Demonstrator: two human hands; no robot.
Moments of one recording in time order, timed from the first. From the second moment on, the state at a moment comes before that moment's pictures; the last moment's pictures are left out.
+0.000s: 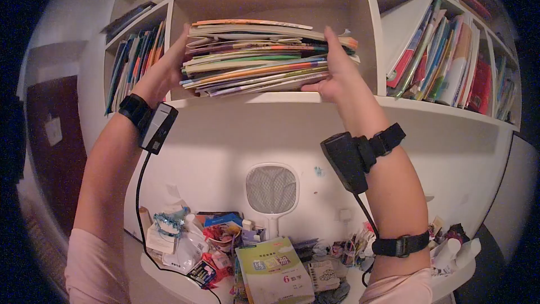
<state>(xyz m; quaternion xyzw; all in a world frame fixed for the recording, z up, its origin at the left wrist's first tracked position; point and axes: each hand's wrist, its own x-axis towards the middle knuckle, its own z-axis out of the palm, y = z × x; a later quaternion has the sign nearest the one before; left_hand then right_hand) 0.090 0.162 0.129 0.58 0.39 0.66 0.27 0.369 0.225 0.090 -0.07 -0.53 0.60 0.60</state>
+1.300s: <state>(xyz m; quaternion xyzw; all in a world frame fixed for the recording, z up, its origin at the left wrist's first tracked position) 0.112 0.153 0.123 0.61 0.38 0.62 0.33 0.380 0.251 0.088 -0.01 -0.55 0.63 0.55</state>
